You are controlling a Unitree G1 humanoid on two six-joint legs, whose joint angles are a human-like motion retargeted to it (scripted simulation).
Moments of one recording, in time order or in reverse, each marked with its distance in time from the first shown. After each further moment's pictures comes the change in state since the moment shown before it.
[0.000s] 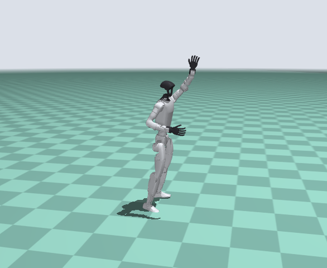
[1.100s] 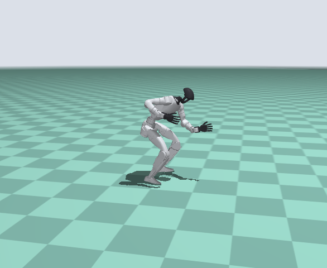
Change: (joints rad) left arm 1.249 -0.229 0.716 -0.598 0.582 -0.226 0.370; right arm -0.024 -0.057 -0.144 -0.454 0.093 -0.251 -0.066; waist -0.180 -0.245 0.525; left_leg -1.360 0.246 -0.275 1.470 -0.486 0.085; right_leg -1.251 -0.082 0.181 1.301 -0.474 -0.283
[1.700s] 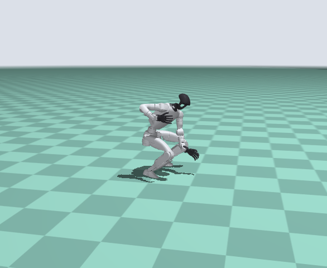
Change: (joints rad) left arm 0.244 -0.223 -0.149 0.734 -0.296 -0.021 0.036; right arm 0.196 -0.085 -0.066 -0.183 0.020 -0.123 -0.195; waist -0.068 -0.031 0.000; left_leg -0.226 0.169 -0.134 0.738 -0.226 0.169; right_leg -0.241 0.020 0.169 0.680 -0.244 0.025
